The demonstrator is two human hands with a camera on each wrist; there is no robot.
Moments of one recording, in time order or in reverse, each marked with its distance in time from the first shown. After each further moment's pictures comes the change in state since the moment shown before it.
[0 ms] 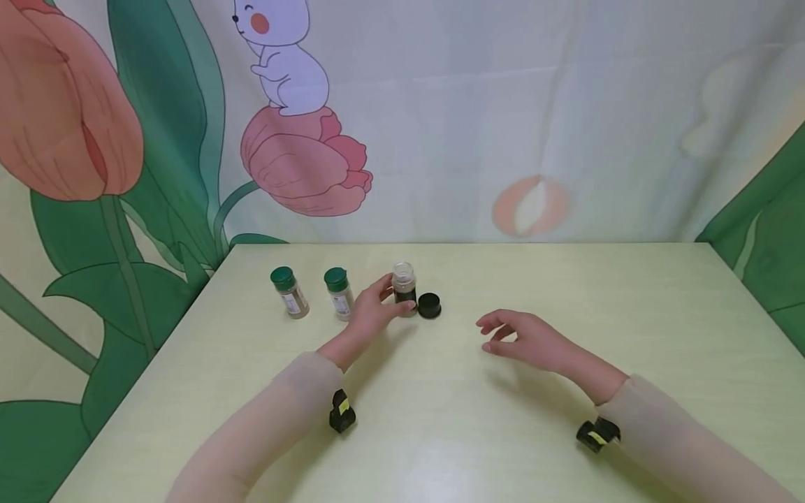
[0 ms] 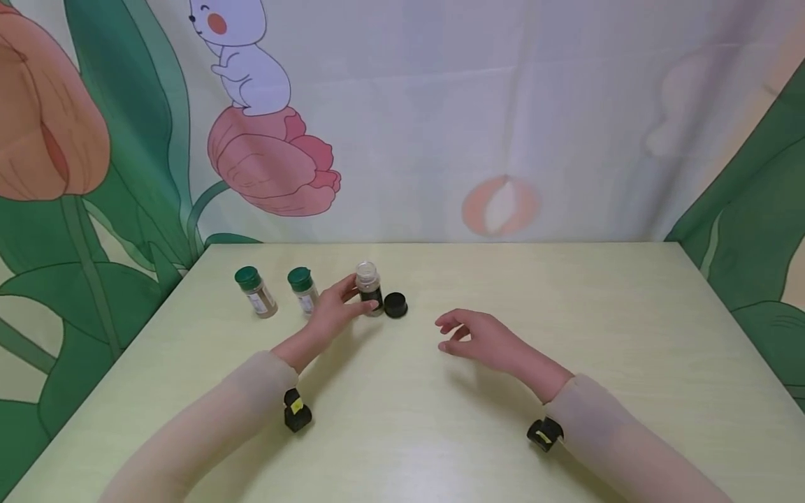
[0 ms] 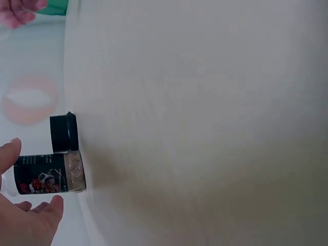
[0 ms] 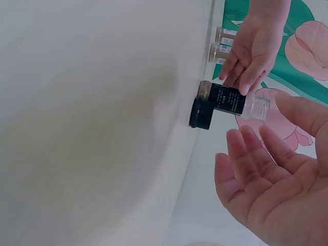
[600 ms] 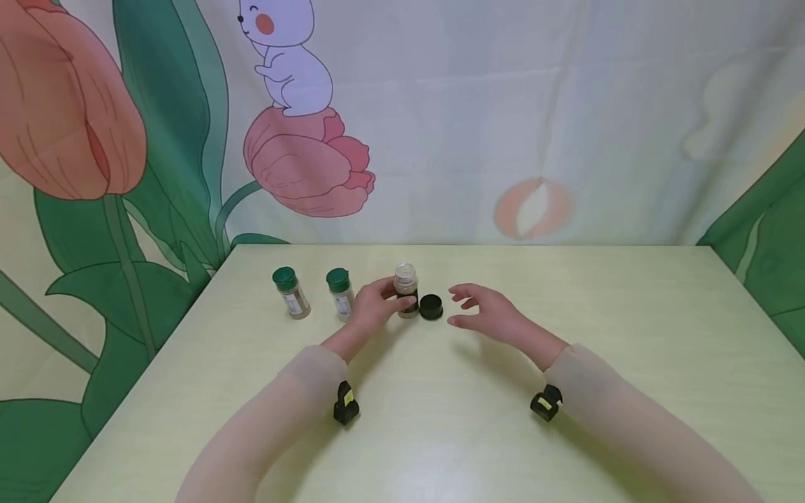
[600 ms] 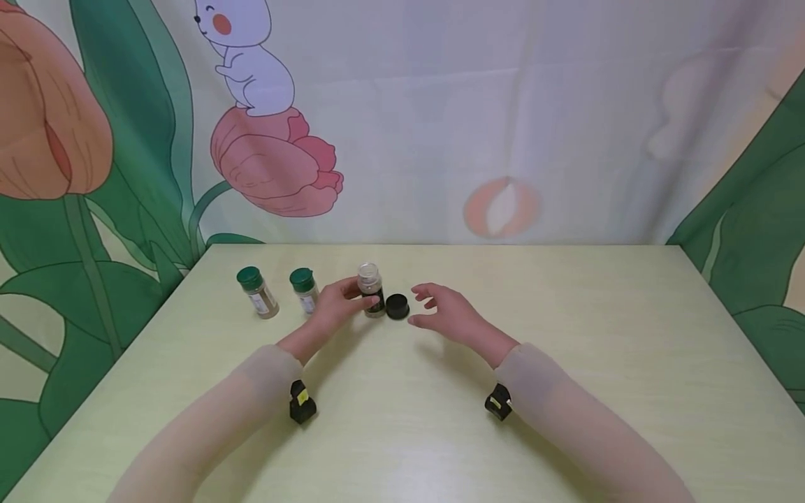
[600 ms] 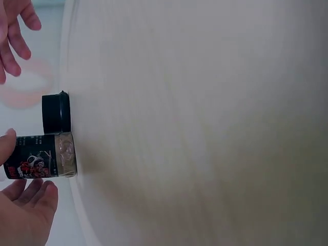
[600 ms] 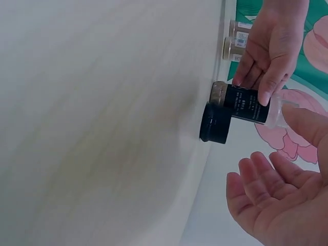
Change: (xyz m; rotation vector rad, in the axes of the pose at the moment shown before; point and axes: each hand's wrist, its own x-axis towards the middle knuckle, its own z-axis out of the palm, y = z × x) left_hand 0.016 -0.005 -0.002 0.021 0.003 0.000; right_hand 0.070 -0.007 0.018 -0.015 0.100 0.048
